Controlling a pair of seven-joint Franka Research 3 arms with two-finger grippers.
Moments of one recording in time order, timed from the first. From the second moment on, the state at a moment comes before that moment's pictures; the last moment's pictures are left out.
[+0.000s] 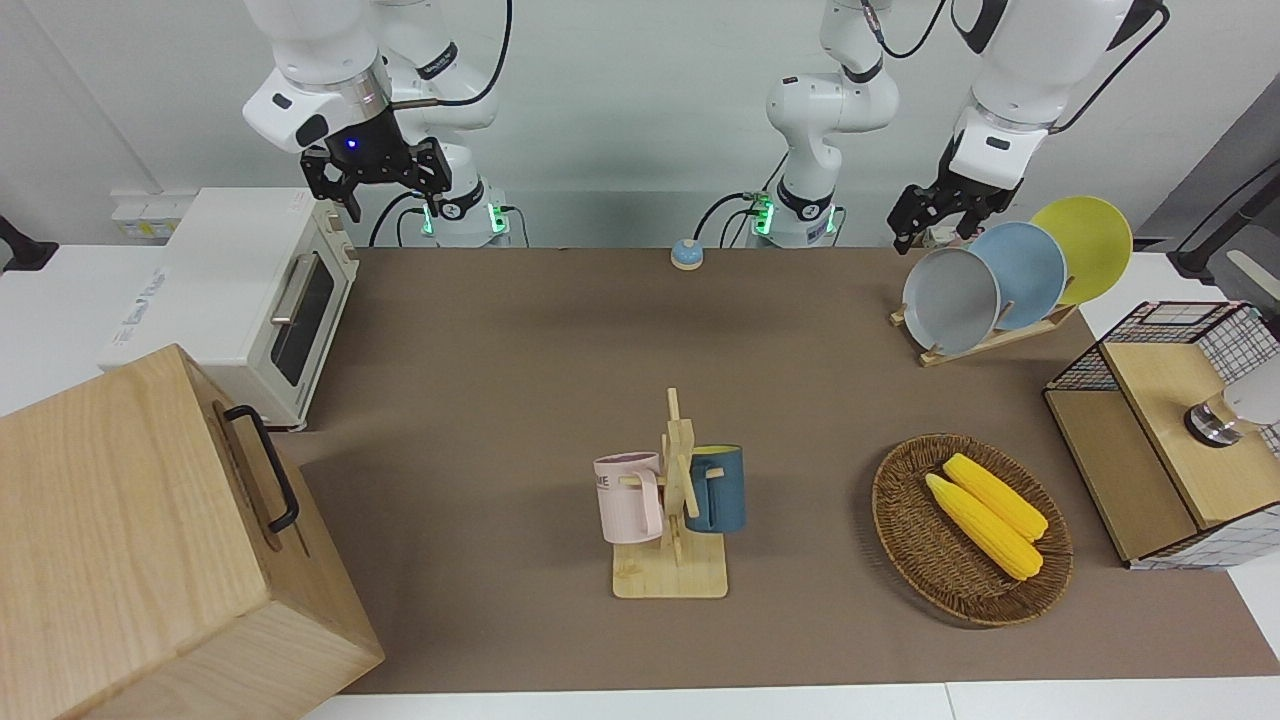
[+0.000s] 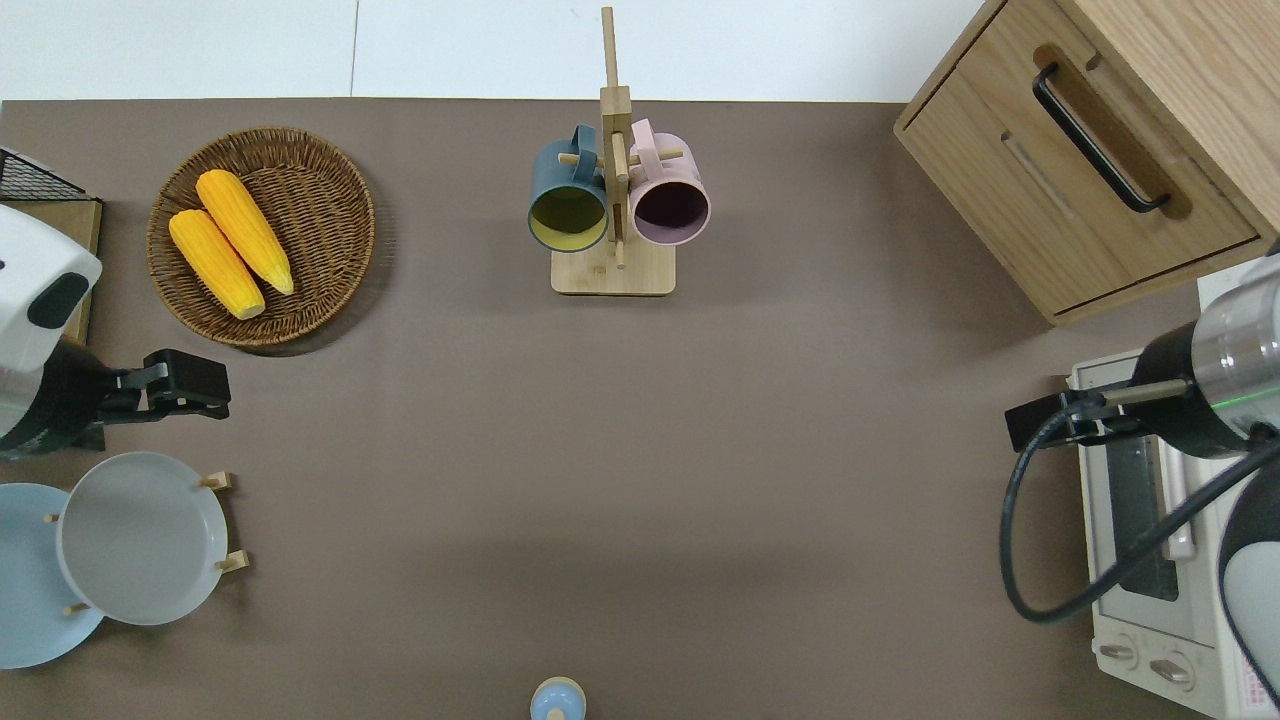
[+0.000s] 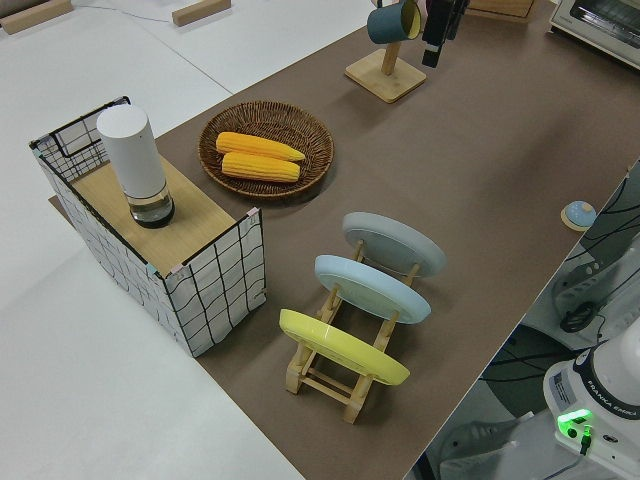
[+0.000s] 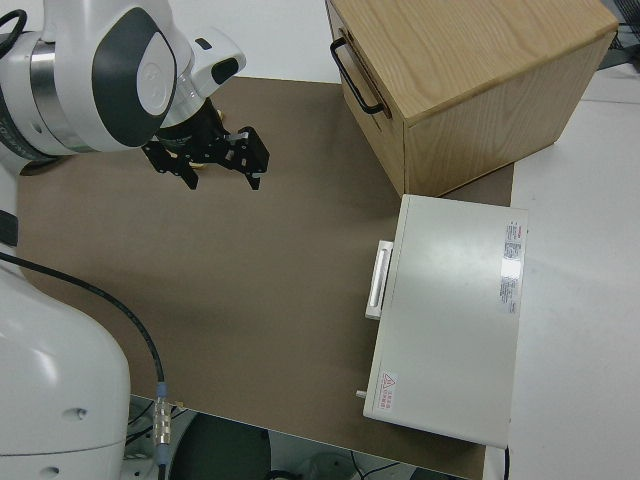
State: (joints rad) left arm 0.00 -0.06 -0.08 -1.62 0.01 1.50 -0.31; right arm -0.09 -0.02 0.23 -1.50 0.00 1.36 0.06
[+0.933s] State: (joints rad) left arm 0.01 -0.06 -0.04 -1.60 -0.04 1.49 -0.31; right arm -0.09 -0.02 0.23 -1.50 0.00 1.36 0.06
